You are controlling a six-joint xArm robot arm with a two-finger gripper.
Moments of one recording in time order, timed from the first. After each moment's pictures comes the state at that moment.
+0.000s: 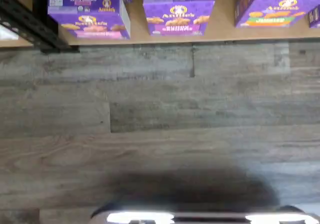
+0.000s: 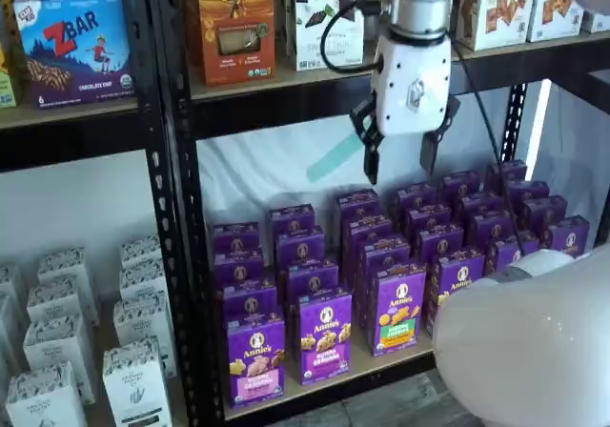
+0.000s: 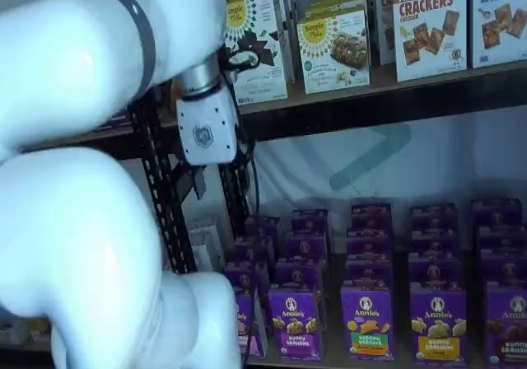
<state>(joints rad) 0.18 -0.87 -0.62 0.01 1.44 0.19</state>
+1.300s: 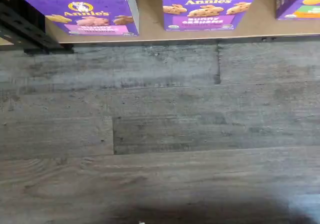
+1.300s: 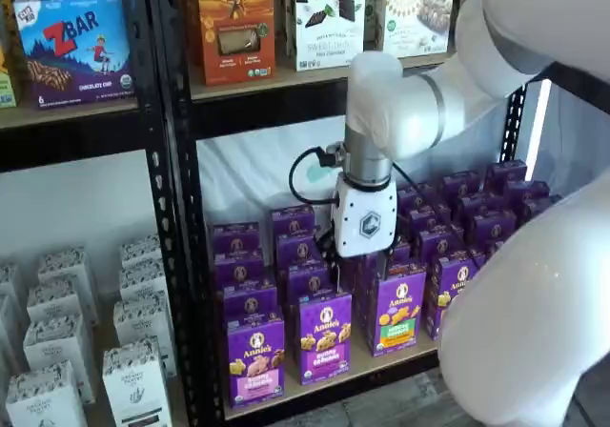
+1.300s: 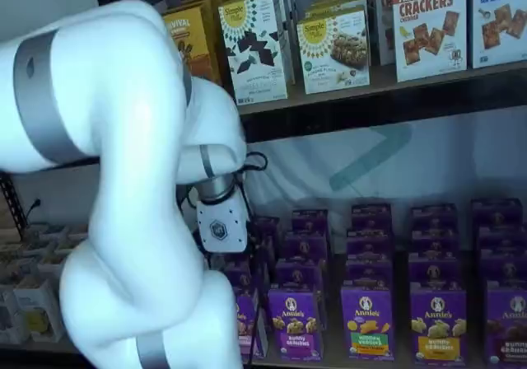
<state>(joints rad) 0.27 -0.48 -0.34 0.00 0.77 0.28</state>
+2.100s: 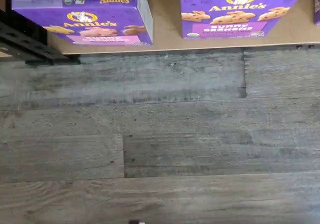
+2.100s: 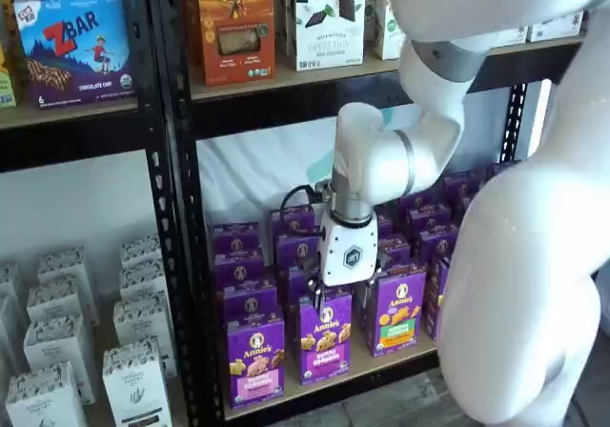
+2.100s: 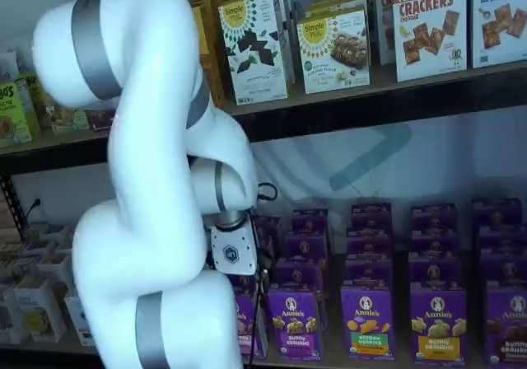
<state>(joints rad) 0.26 -0.07 -0.43 0.11 0.45 0.17</state>
